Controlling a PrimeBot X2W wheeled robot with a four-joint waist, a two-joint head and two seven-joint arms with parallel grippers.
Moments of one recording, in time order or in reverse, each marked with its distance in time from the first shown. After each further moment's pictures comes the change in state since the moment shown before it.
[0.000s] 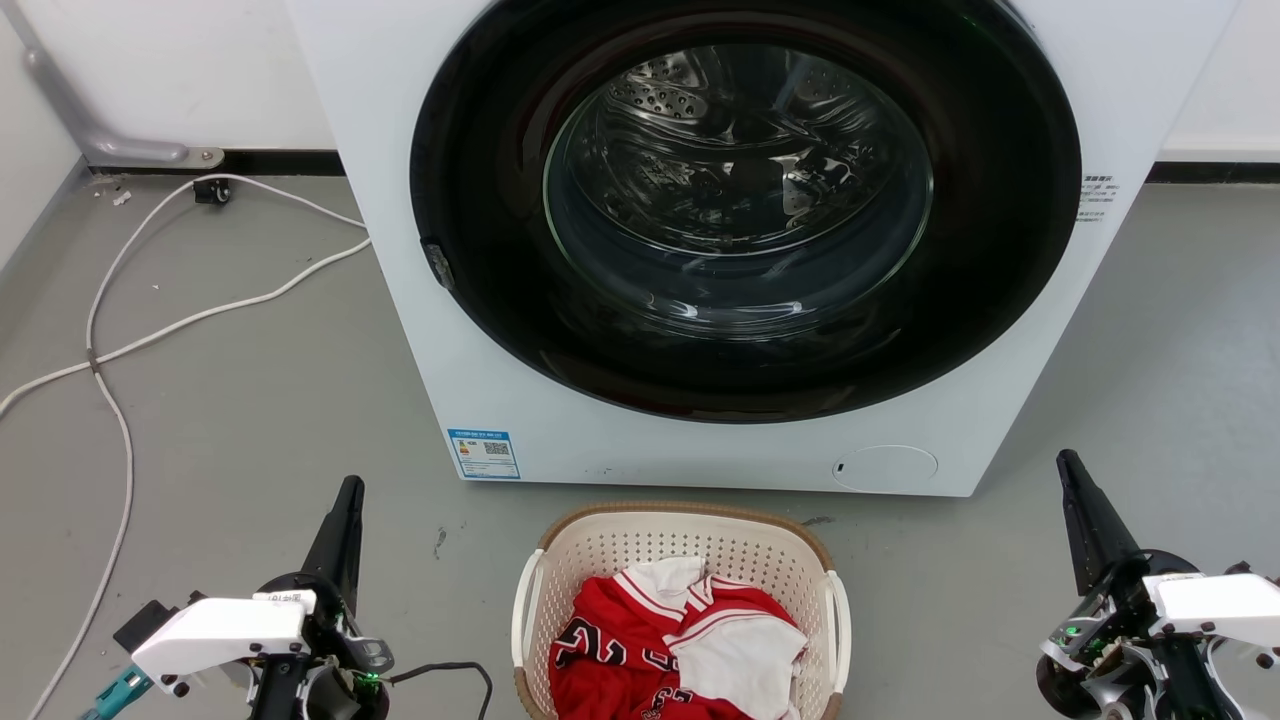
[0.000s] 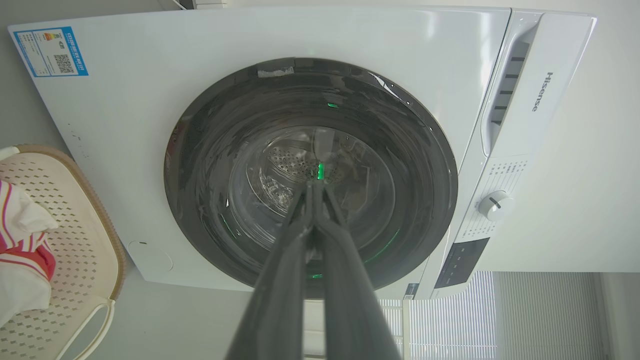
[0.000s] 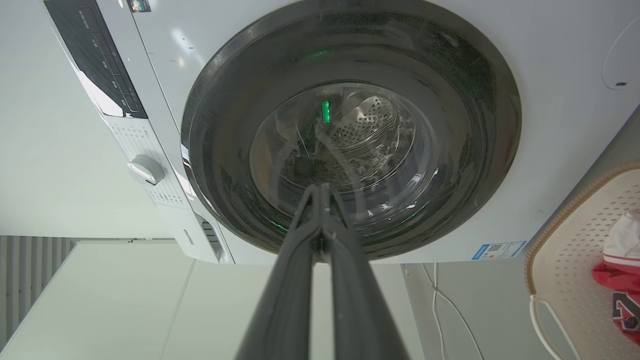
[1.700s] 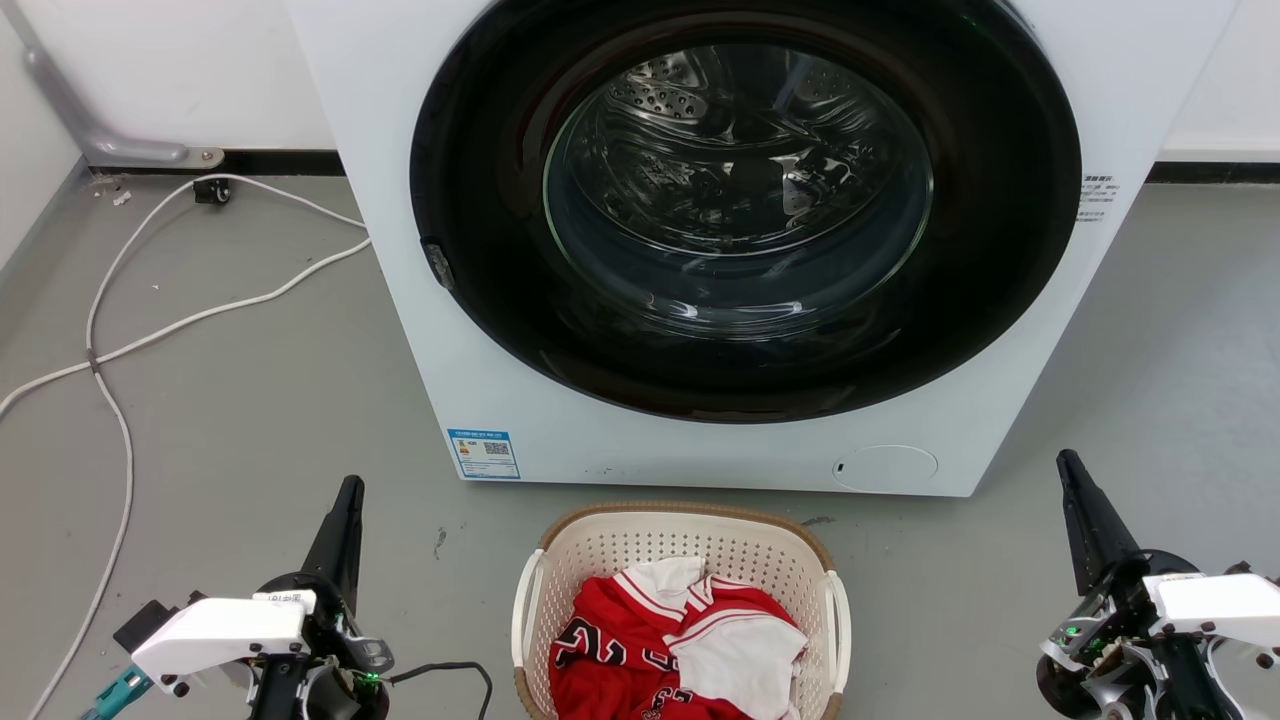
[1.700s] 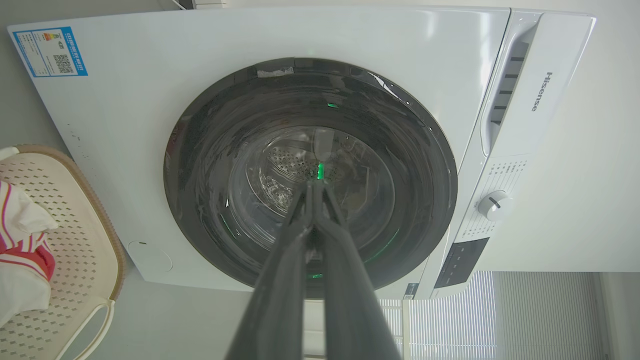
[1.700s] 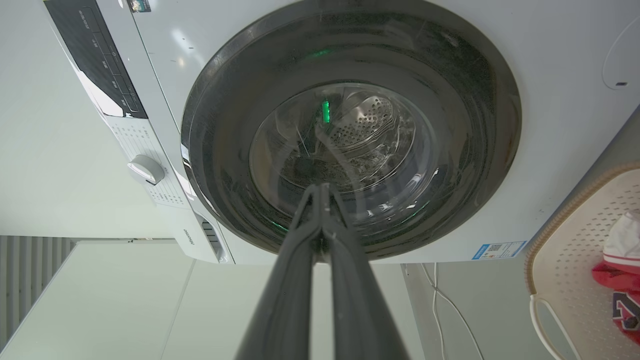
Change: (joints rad) left arm 0.000 0.000 0.000 0.000 0.000 -0.001 0.000; right arm 0.000 0.001 -0.001 0.000 0.000 0.000 0.001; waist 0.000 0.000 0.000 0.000
